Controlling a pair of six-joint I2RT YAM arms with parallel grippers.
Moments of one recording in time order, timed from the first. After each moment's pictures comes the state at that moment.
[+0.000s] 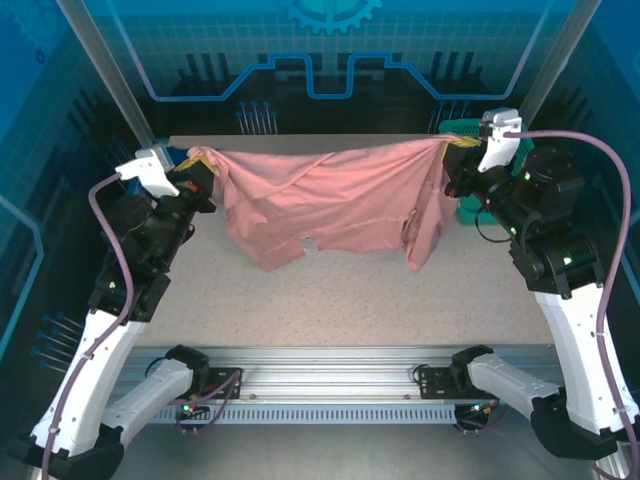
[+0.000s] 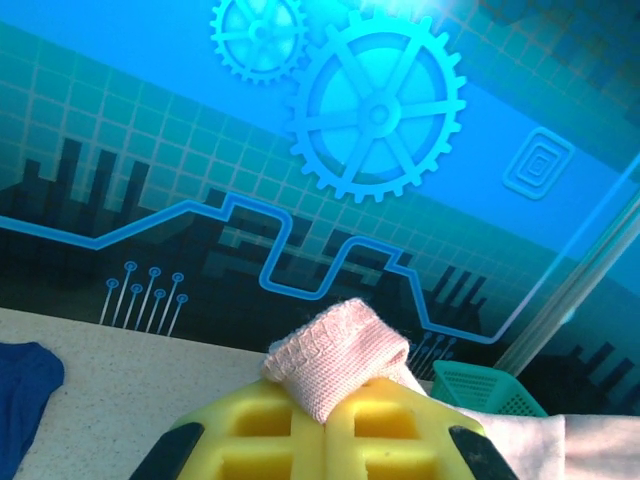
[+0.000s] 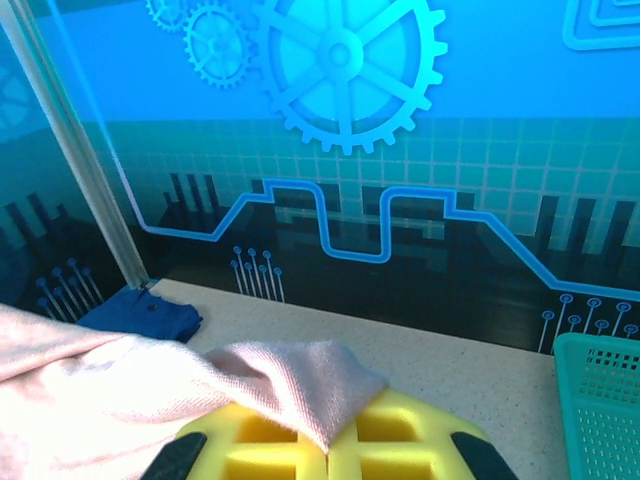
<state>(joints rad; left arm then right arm) -0.29 0.79 1.11 -0.24 -0.11 -0.45 0.30 0.99 1.54 -0.65 -0.08 0.10</state>
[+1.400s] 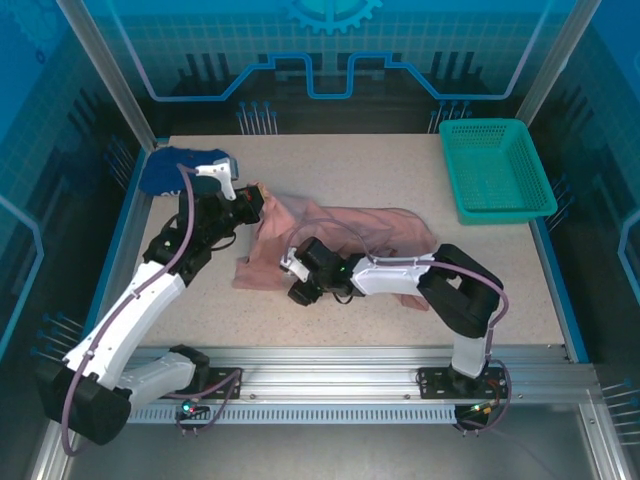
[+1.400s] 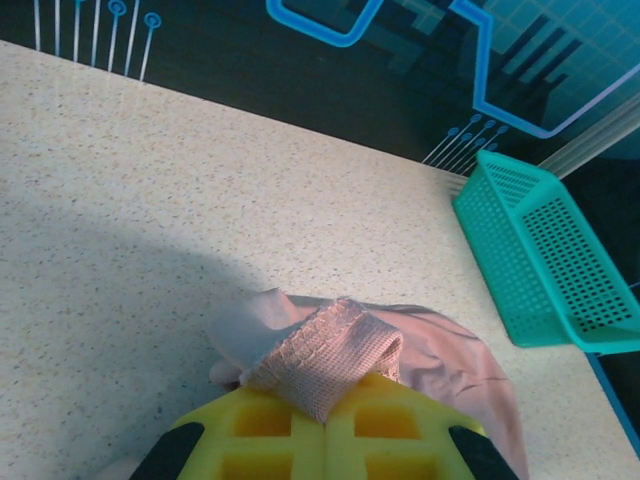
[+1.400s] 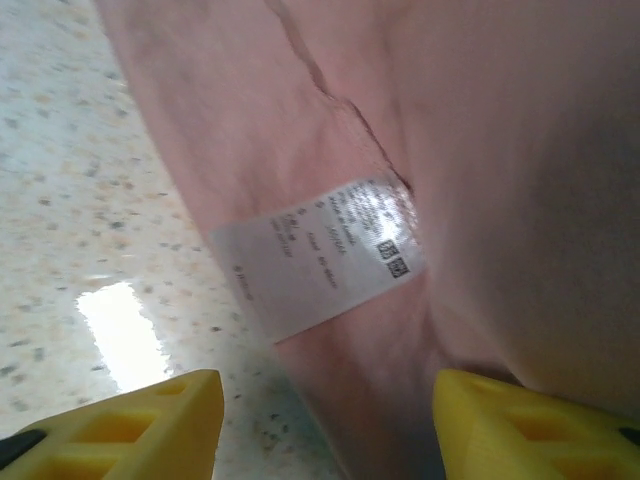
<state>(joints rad) -0.33 1.07 1.00 -0.32 0.04 -0.55 0.95 1.87 1.09 -0.17 -0.02 -0.03</state>
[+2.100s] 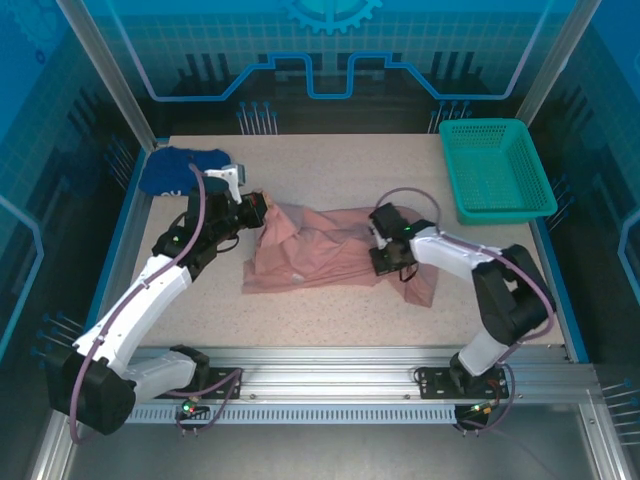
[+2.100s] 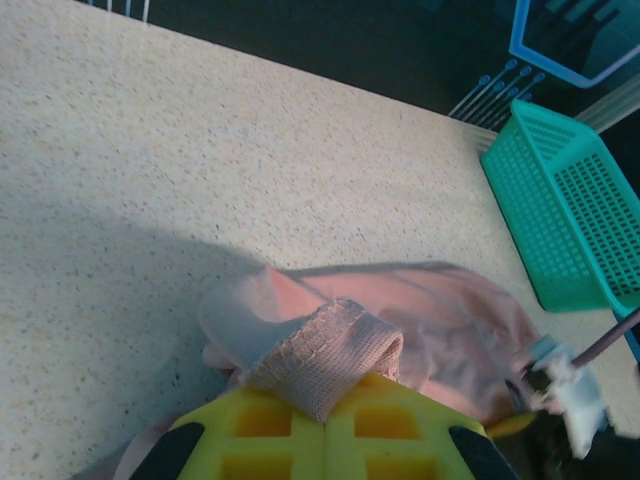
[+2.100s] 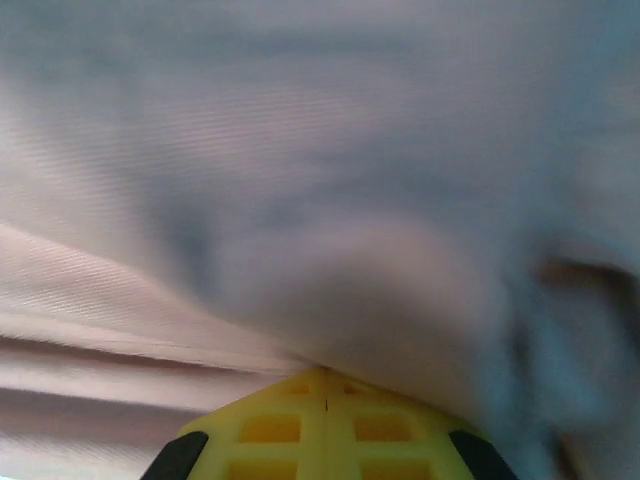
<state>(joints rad) -0.32 1.12 0.96 -0.33 0.10 -0.53 0.48 1.61 0.97 -0.61 0.08 0.22</state>
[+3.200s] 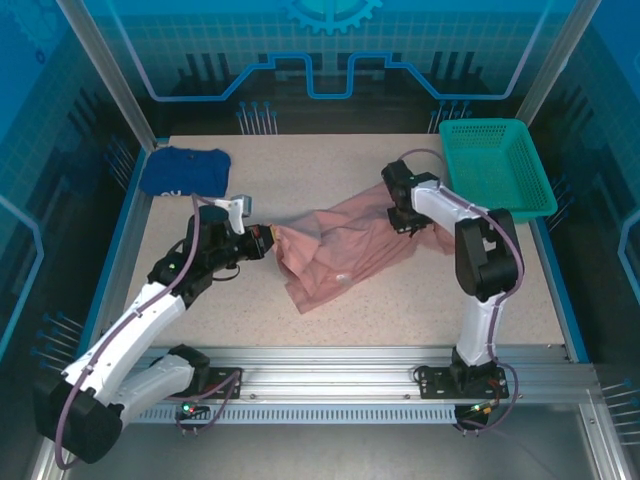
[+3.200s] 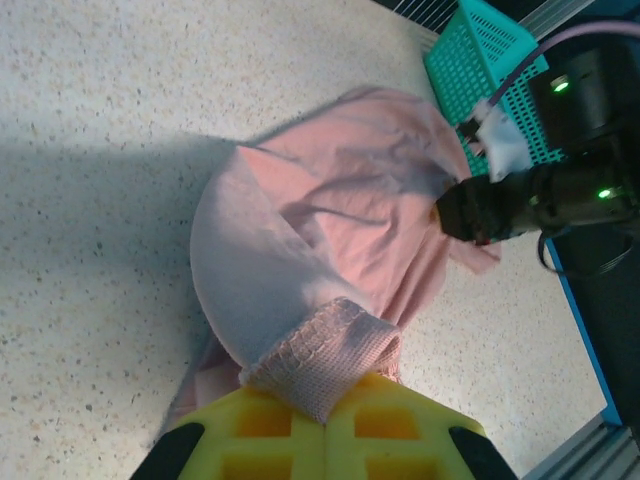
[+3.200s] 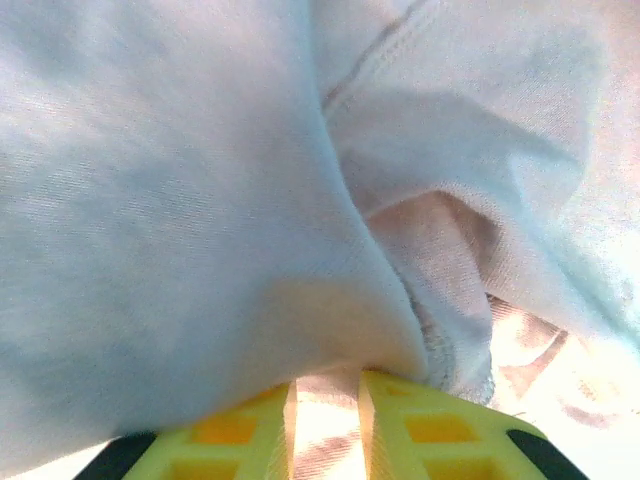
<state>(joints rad) -0.37 0.96 0.78 -0.37 0.24 -0.61 0.32 1.94 1.44 -0.85 0.32 0.15</state>
